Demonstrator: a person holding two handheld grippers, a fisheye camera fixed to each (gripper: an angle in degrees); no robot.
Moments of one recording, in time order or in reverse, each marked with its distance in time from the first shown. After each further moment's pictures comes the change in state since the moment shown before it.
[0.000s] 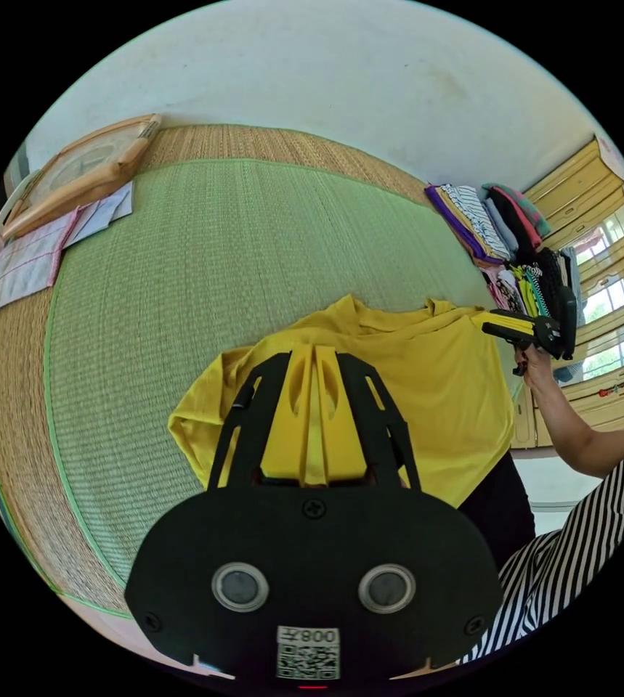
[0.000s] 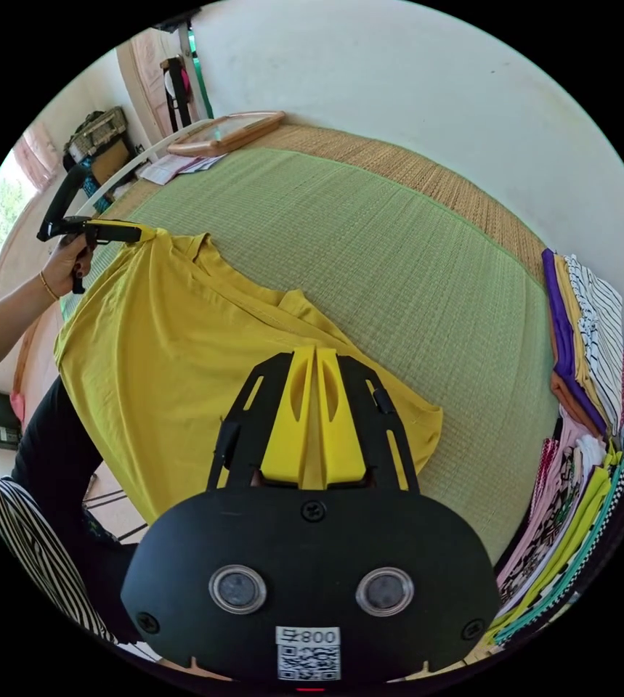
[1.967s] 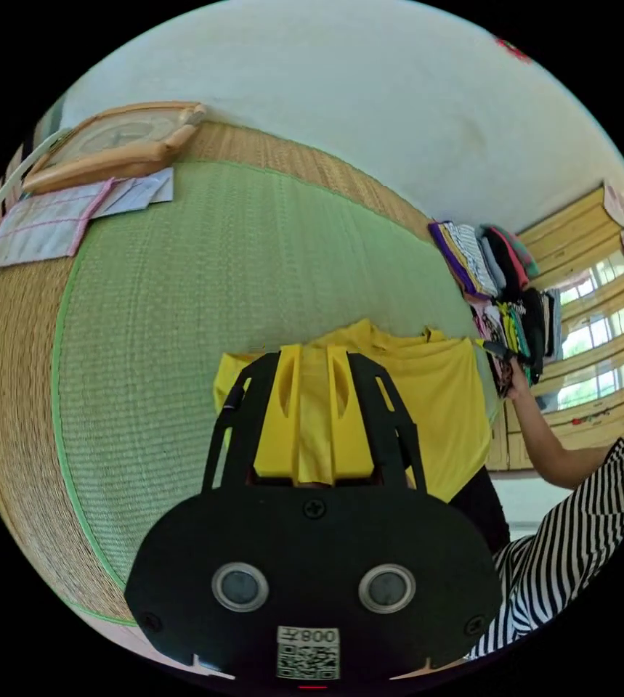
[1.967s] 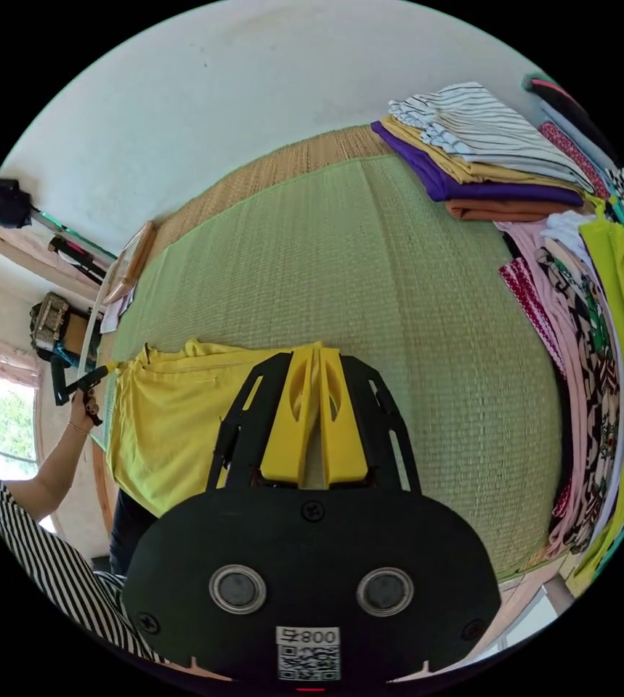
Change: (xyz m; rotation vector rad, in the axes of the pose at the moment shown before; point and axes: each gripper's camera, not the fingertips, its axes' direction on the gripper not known) left arm -0.042 0.022 -0.034 0.371 0.128 -0.004; right arm 0.247 0.169 0.143 0.201 -0.784 0.715
